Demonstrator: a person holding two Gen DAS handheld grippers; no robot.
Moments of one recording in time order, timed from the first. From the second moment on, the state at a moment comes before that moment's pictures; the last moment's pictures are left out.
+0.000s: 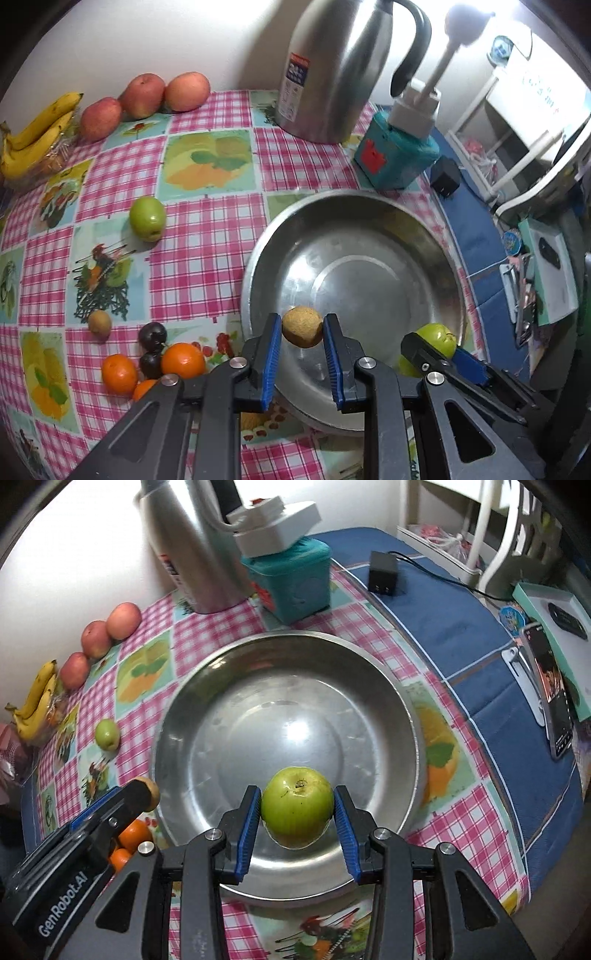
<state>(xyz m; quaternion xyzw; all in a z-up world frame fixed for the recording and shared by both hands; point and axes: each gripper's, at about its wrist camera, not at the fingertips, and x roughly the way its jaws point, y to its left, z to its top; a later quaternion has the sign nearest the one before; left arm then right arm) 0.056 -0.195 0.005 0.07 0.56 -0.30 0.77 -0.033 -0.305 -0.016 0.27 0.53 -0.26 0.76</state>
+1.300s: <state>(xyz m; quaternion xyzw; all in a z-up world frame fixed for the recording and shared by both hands) 0.056 -0.204 -0.017 0.09 0.59 -0.28 0.75 -0.035 -0.311 -0.031 0.27 0.56 -0.27 0.73</state>
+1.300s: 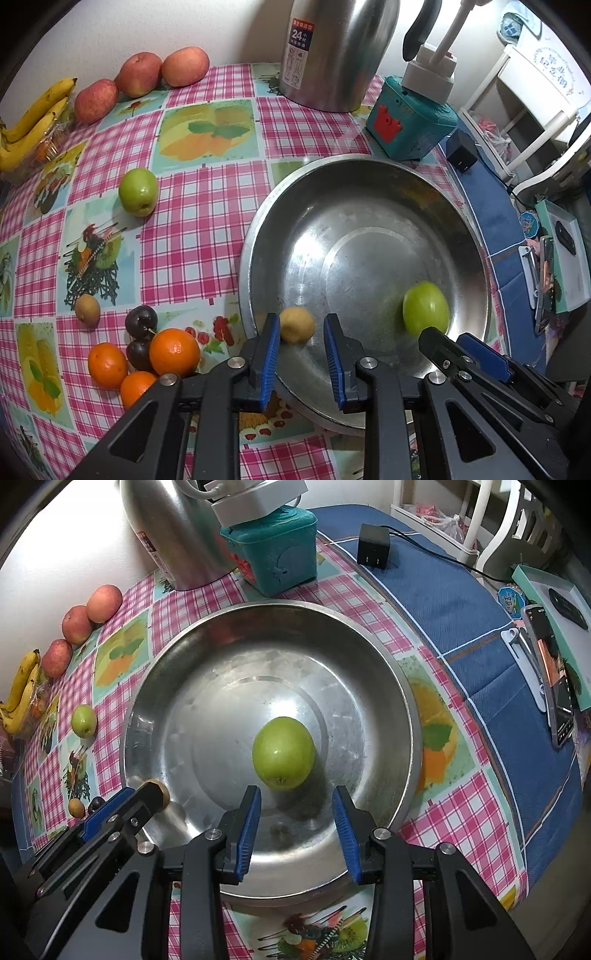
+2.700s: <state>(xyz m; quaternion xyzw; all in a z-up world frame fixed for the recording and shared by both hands) 0.091 -0.136 -0.019 0.08 0.57 -0.15 0.81 -0.031 -0.308 -0.028 0.26 0.55 -0.25 0.75</state>
